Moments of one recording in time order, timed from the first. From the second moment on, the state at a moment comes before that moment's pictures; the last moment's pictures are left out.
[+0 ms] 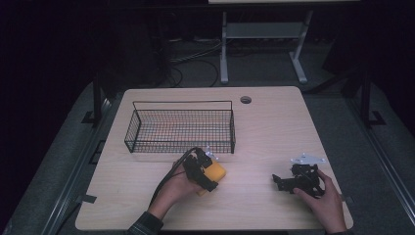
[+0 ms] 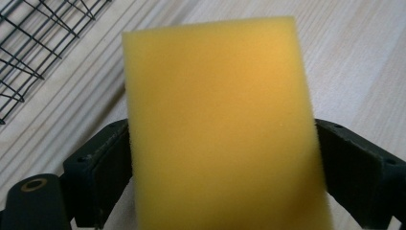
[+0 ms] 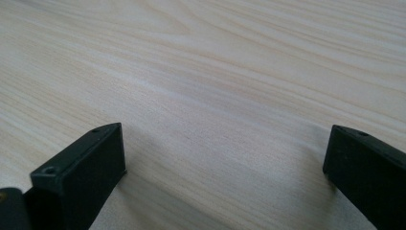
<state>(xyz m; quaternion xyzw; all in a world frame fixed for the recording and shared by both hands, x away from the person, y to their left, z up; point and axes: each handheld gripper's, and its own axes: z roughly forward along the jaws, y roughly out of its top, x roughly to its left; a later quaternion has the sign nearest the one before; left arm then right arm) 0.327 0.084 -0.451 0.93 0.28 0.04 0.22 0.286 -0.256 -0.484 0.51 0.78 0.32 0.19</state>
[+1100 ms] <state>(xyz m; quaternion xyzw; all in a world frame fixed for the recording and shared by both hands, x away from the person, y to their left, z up) 0.328 0.091 -0.446 0.93 0.29 0.04 0.22 0.286 -0.256 -0.484 0.51 0.78 0.32 0.19</state>
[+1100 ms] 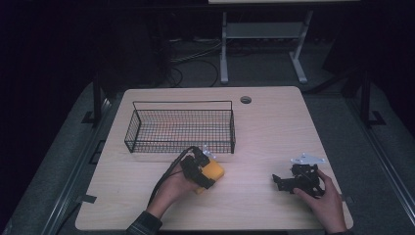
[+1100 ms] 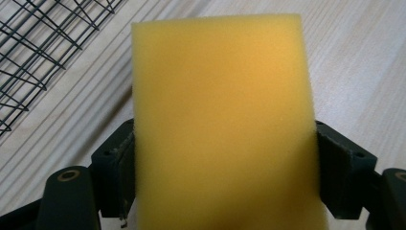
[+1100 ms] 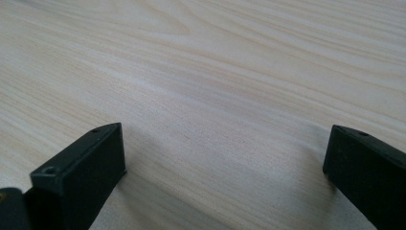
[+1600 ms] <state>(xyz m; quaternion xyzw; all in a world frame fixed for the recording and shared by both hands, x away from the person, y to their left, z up) 0.325 0.096 -0.431 0.93 0.29 0.03 0.23 0.286 -0.256 -0.484 0.51 0.78 0.32 0.19</state>
